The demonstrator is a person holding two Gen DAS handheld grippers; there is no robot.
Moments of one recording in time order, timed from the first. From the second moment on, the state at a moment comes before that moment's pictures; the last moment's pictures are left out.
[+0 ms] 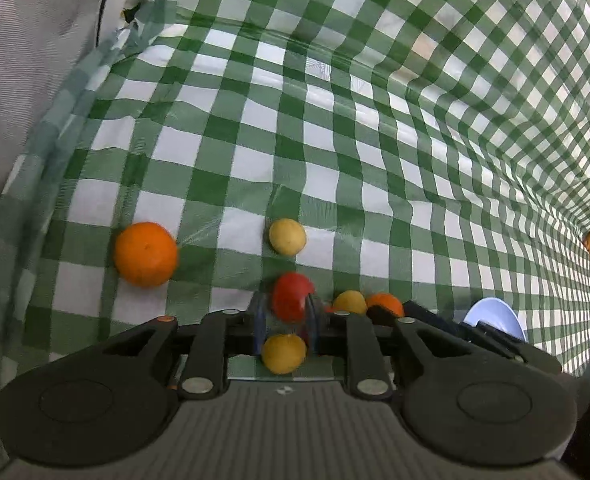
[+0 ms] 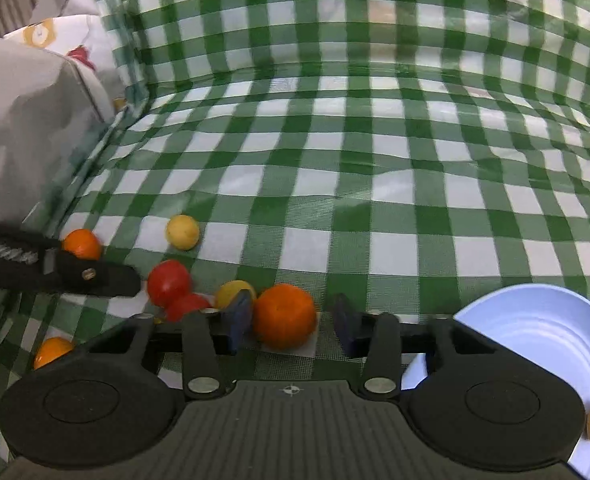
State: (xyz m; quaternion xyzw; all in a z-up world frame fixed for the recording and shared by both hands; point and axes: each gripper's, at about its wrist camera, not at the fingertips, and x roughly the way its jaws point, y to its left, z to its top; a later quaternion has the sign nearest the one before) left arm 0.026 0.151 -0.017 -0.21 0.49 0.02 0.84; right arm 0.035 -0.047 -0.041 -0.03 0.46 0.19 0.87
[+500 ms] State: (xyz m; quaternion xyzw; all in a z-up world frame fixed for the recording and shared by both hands) left arm 0.045 0.125 -0.028 -0.20 0.50 0.03 0.84; right arm 0.025 -0.054 -0.028 -0.05 0.46 0.23 0.86
